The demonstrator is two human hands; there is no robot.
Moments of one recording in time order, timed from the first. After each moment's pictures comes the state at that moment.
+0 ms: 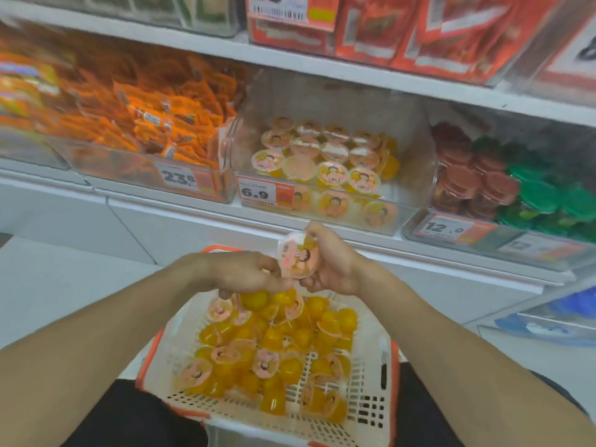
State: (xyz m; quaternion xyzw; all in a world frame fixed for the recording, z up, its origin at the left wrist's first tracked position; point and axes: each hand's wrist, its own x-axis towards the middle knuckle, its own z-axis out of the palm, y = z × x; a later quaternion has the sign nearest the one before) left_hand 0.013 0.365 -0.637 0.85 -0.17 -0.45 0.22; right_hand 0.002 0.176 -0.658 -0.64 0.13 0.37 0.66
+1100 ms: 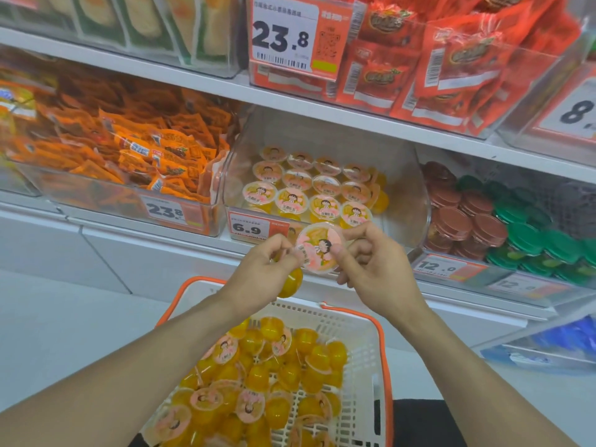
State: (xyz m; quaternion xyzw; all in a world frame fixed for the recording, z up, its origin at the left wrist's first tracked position) left_hand 0.027 0.323 -0.633 0.77 -0.08 -0.15 0.61; right_hand -0.014 0.140 -0.600 -0.86 0.03 -0.08 0.50
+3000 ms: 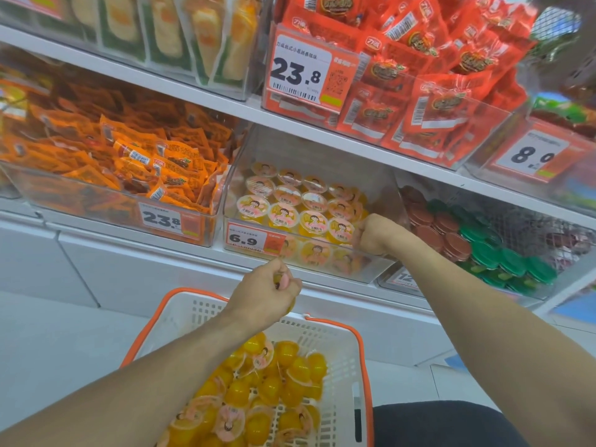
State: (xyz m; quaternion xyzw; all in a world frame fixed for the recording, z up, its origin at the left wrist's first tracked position) left_hand 0.014 0.326 -0.640 0.84 -0.07 -0.16 0.52; right_hand 0.086 0.089 -0.573 -0.97 0.13 0.19 -0.01
